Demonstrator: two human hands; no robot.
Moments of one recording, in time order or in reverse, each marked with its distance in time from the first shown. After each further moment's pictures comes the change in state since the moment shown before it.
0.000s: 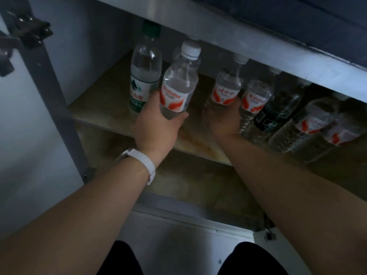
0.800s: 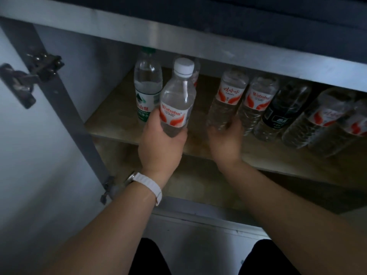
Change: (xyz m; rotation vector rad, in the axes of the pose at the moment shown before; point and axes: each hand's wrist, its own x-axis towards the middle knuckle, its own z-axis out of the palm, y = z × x) left_hand -0.022 0.002 -0.008 0.092 0.043 -0.010; right_hand -0.056 0.009 0.001 0.219 0.010 0.087
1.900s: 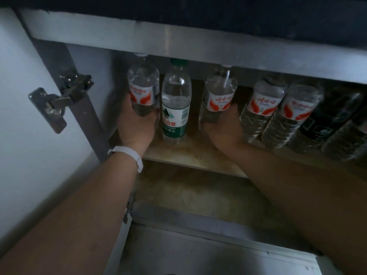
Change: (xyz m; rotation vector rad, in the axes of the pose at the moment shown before) left_hand 0.131 -0.053 -0.052 -0.065 0.123 -0.063; right_hand 0.042 -0.036 0.082 -0.225 -0.166 -0.117
